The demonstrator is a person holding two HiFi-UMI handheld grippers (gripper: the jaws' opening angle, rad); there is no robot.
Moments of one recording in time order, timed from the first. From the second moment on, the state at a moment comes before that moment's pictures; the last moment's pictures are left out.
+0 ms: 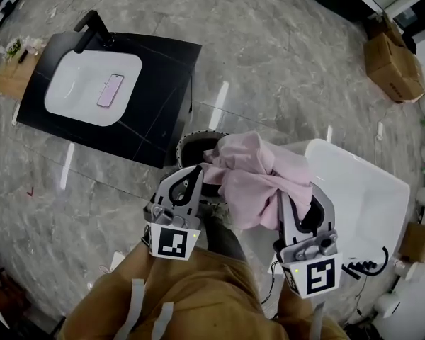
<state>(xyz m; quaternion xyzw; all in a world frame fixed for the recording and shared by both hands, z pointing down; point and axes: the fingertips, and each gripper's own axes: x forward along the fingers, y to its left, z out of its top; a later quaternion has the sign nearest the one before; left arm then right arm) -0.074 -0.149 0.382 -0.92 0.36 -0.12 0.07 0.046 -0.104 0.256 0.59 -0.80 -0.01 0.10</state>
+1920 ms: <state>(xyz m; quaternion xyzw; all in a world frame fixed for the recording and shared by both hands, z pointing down) -0.036 -0.196 0.662 -0.92 0.36 -0.17 0.01 0.038 -0.176 0.830 0.49 -0.79 0.17 0.32</state>
